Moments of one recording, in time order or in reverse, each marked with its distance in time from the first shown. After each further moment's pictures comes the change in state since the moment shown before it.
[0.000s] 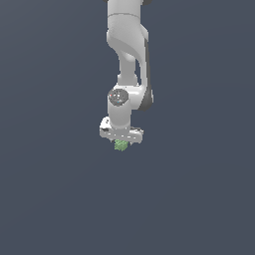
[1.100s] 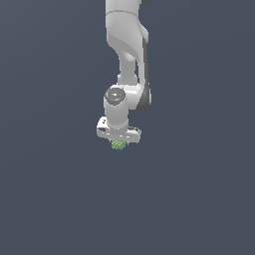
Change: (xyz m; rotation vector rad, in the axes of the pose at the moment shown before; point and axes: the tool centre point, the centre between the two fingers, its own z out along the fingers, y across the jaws) arm 0.006 0.010 -0.007 0.001 0.001 -0.001
